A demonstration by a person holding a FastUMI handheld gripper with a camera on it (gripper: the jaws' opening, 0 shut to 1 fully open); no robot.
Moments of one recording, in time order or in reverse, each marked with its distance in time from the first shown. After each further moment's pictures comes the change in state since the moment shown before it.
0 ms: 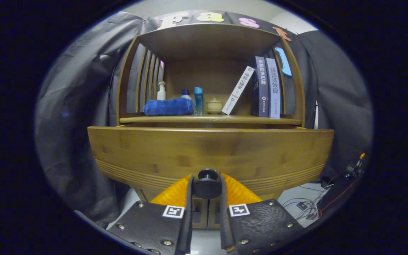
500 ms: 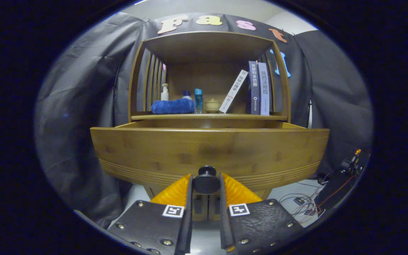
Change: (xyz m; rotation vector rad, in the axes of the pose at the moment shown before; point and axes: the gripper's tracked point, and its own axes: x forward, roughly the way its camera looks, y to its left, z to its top) arm -0.087 -0.003 -0.006 0.000 -0.021 -0.014
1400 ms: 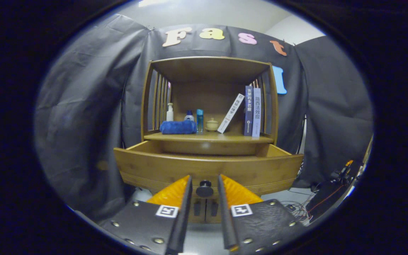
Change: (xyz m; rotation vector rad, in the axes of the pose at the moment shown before) arm -0.058 0.000 0.072 -0.009 -0.039 0.004
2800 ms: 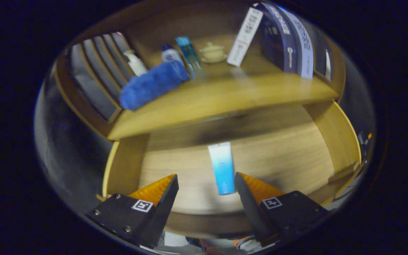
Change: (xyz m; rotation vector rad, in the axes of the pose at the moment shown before) arm 0.202 0.032 -0.067 0.202 0.916 -0.024
